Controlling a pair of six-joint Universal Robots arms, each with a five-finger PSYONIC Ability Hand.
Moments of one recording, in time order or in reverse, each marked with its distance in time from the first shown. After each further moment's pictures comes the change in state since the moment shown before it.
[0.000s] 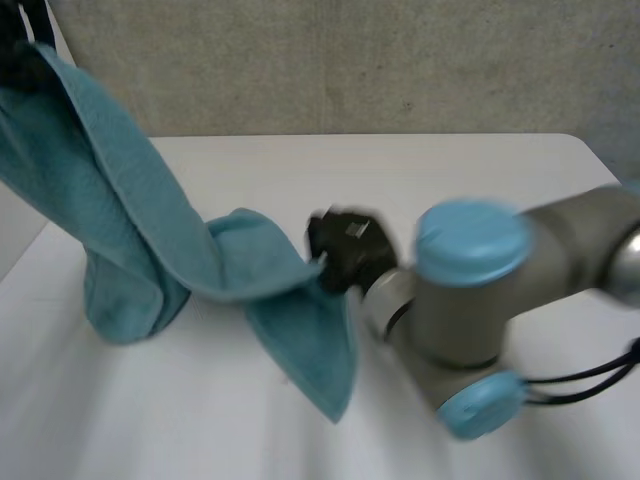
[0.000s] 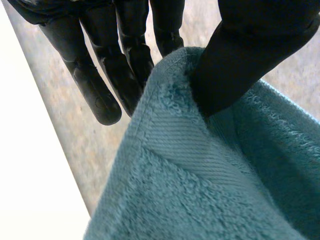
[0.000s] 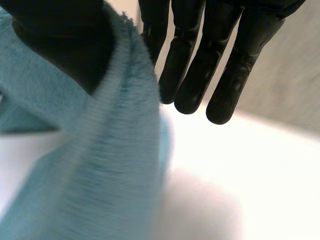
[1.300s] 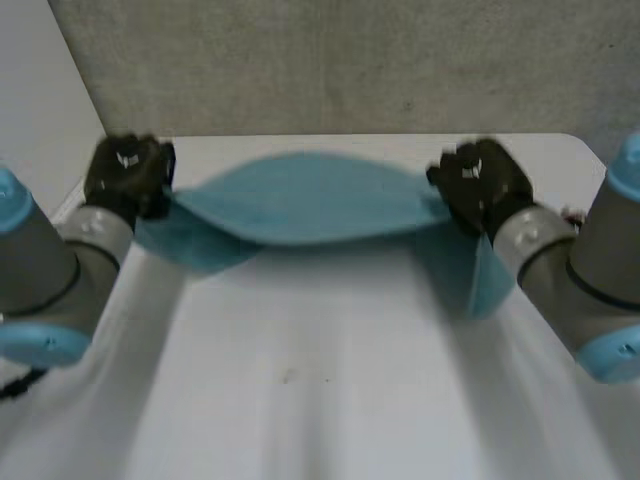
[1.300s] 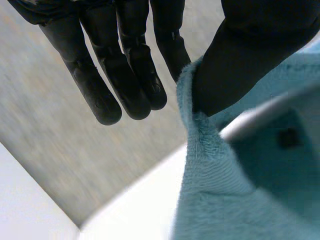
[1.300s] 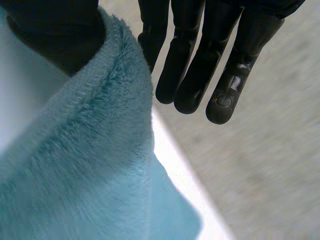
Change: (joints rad) left arm -0.108 -0.452 -0.208 0.465 0.002 0.258; right arm -0.342 -0.229 0.201 -0.046 -0.161 -0.724; left_hand 0.000 0.001 0.001 0.000 0.000; right_hand 0.011 0.000 0.006 0.005 0.006
